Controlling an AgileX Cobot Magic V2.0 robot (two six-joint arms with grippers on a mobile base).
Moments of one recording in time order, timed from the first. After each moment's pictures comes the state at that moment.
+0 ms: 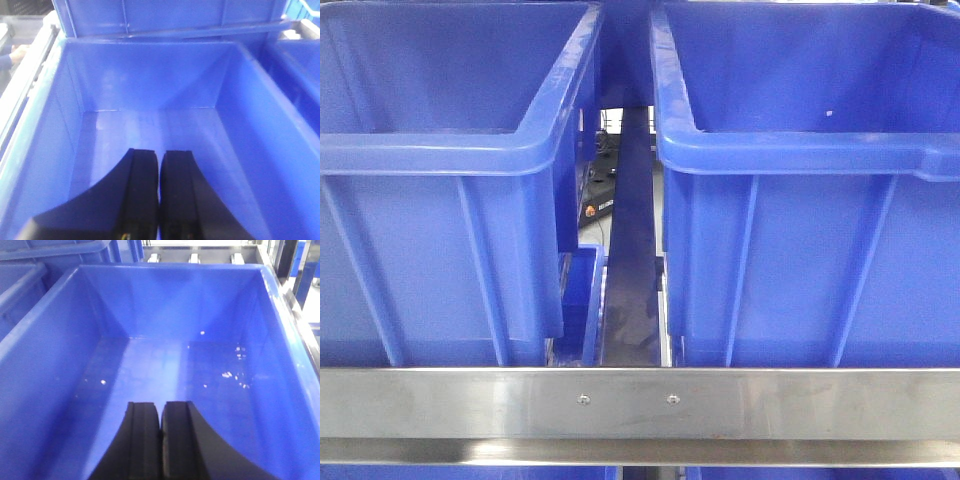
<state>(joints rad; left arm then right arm) -0.18 0.78 -0.65 -0.02 0.11 -0.03 0.15 0.84 -0.57 0.12 -0.06 -0.02</state>
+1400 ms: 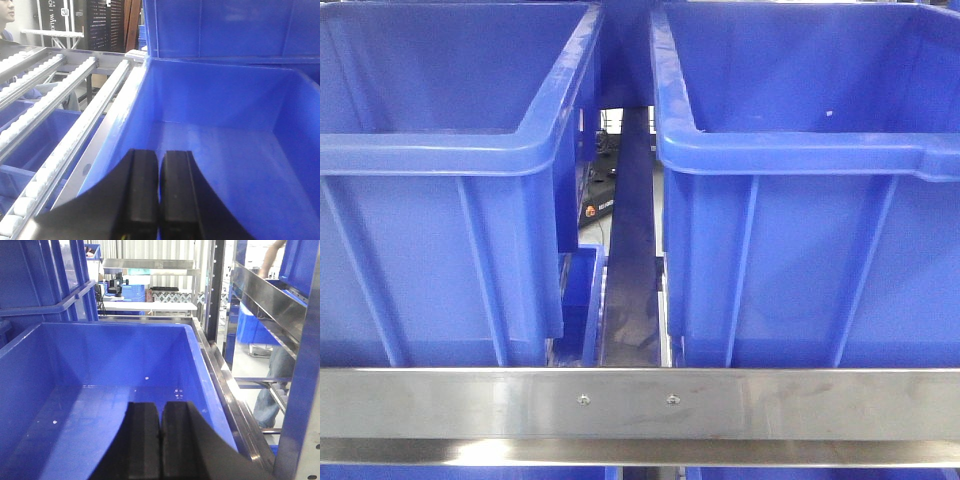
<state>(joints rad) 0.05 0.28 -0.30 -0.03 0.09 -0.03 -0.01 0.39 -0.29 0.13 -0.14 -0.09</state>
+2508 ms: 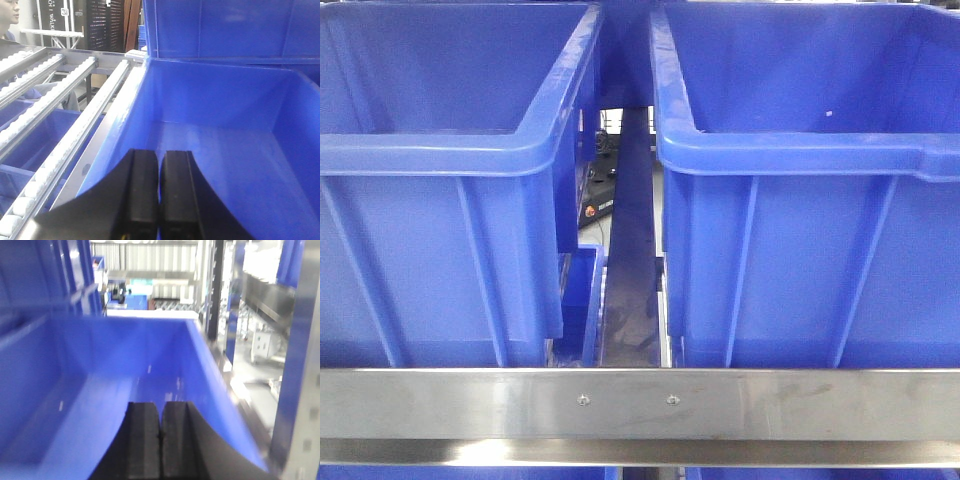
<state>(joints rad) 0.05 0.28 -0.30 -0.04 0.09 -0.03 -0.01 0.04 -0.08 0.13 -0.03 -0.09</state>
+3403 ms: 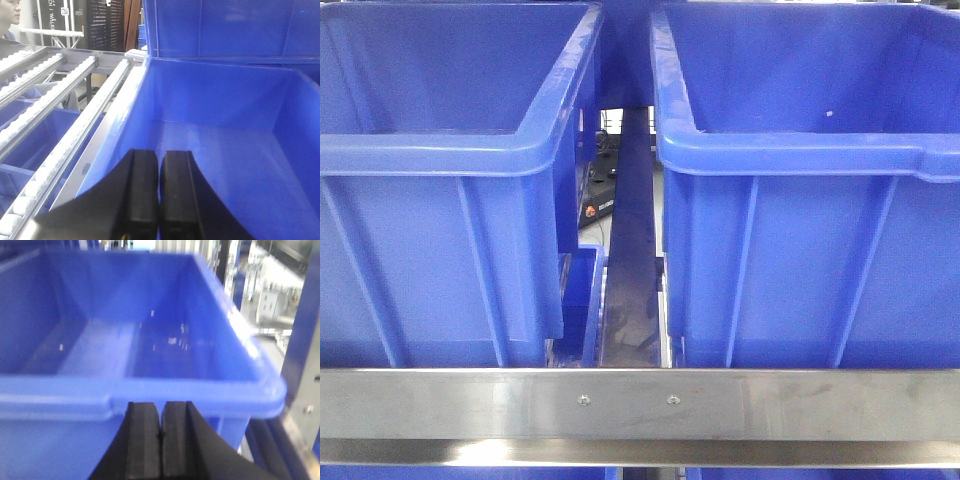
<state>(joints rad) 0.05 0.28 -0.30 -0.04 0.09 -0.03 -0.01 -0.01 0.03 0.13 0.03 -0.09</state>
